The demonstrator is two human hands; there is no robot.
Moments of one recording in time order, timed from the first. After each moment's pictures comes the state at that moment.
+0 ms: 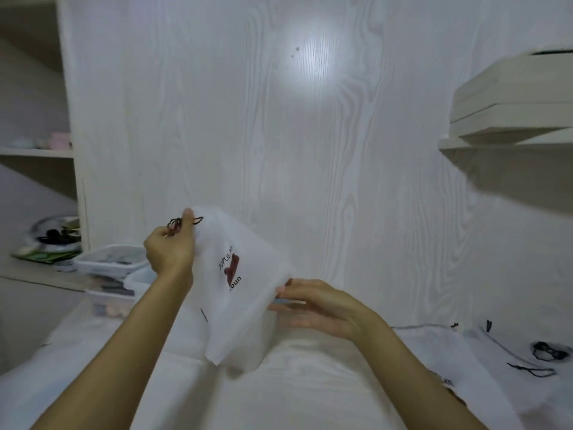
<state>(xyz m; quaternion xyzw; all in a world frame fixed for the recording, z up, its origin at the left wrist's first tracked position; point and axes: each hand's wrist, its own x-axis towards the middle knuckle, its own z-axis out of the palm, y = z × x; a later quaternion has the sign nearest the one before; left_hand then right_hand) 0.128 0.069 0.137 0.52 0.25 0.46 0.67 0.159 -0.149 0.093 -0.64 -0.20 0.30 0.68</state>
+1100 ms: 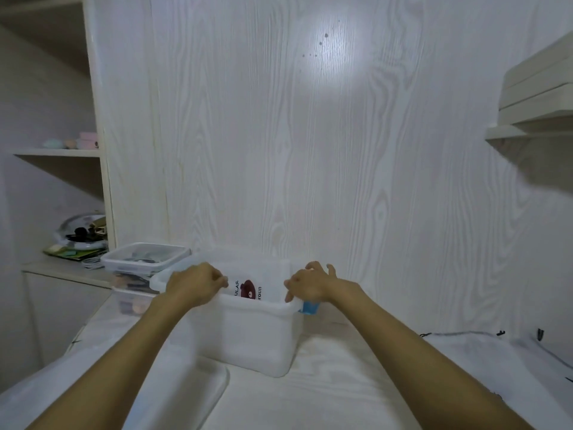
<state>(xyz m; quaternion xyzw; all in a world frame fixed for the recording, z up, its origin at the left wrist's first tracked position) 0.147 0.141 0.081 0.97 0.17 0.11 0.13 0.236 -0.070 0.085 -0.96 -0.26 0.06 0.08</state>
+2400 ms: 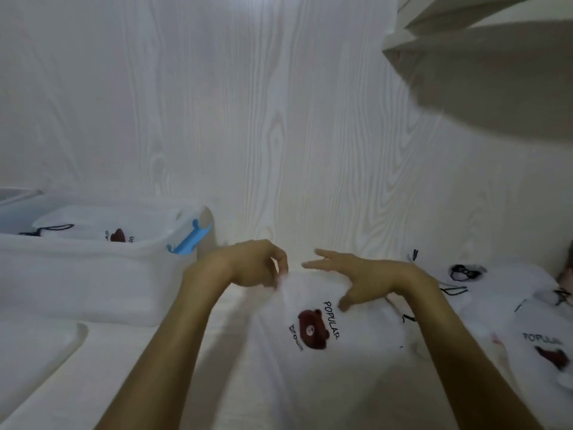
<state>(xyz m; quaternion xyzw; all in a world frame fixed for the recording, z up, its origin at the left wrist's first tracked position) 0.184 -0.105 0.061 0.96 -0.17 -0.10 0.18 0.198 -0.314 0.057 -0.95 -0.25 0.17 0.07</state>
